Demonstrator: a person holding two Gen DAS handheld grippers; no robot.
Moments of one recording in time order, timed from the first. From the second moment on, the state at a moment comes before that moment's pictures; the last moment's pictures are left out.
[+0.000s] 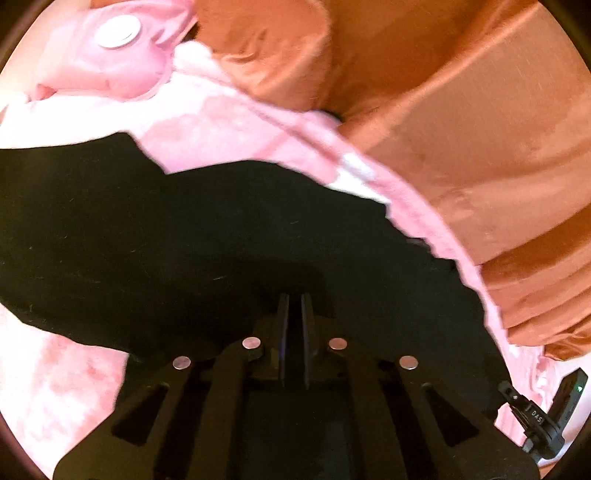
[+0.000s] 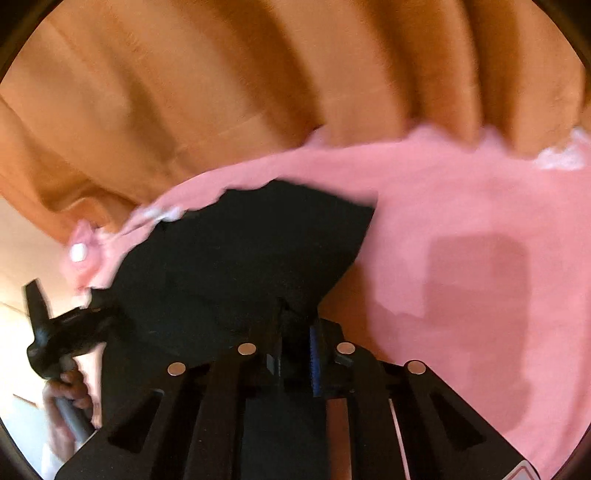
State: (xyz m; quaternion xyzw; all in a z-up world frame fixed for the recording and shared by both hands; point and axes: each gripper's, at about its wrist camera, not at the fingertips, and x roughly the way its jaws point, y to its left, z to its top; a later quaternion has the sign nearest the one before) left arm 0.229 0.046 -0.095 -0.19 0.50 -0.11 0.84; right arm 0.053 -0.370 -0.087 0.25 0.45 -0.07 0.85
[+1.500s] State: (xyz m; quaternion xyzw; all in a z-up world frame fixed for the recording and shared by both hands) left arm 0.222 0.034 -0.107 -0.20 0.52 -0.14 0.82; right arm 0.042 -0.303 -0.105 -0.01 0.49 -0.07 0.87
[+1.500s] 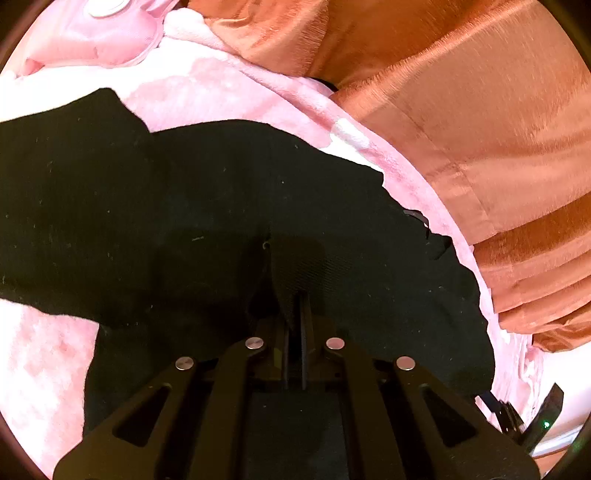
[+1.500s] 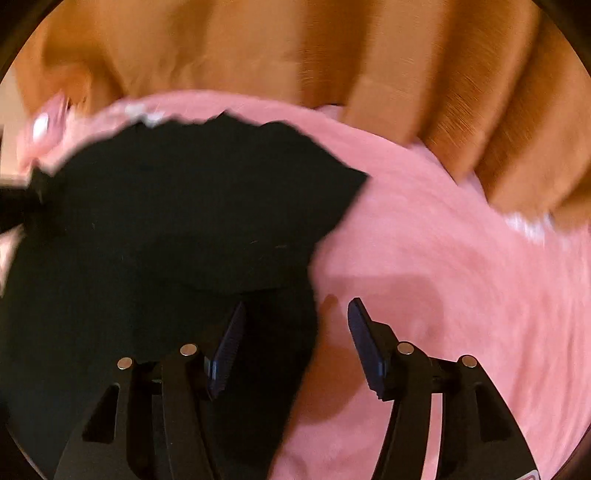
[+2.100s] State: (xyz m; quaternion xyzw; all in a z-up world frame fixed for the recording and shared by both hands) left arm 0.223 0.036 -0.107 -0.19 0.54 -0.14 0.81; right arm 0.019 -0.387 -0.036 0.24 0.38 -0.05 0.89
